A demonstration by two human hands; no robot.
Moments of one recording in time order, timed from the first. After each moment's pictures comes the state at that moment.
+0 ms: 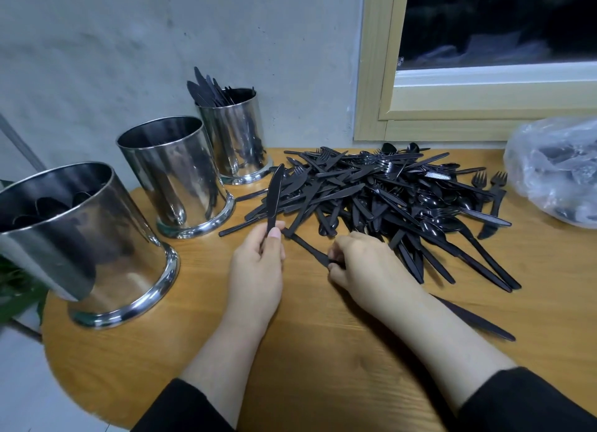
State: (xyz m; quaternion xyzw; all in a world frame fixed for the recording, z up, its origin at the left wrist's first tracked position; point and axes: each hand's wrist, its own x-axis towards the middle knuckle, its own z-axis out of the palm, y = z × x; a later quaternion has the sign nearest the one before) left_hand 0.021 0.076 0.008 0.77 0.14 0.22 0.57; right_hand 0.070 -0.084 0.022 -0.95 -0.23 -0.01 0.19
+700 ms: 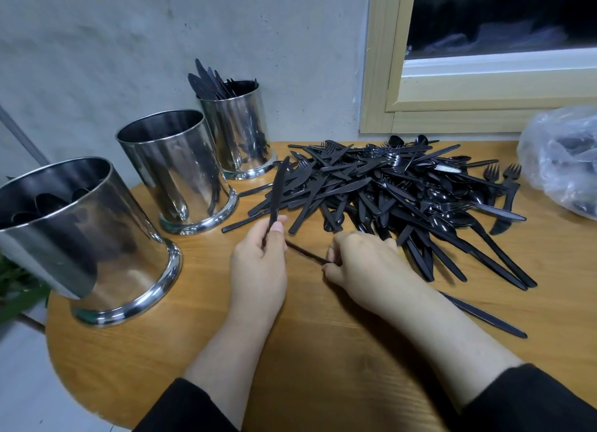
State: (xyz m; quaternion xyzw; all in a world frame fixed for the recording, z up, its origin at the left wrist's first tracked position) left_hand 0.020 0.075 0.009 0.78 0.16 0.26 0.54; right_hand 0.067 -0.071 0.034 -0.96 -0.21 0.05 0.17
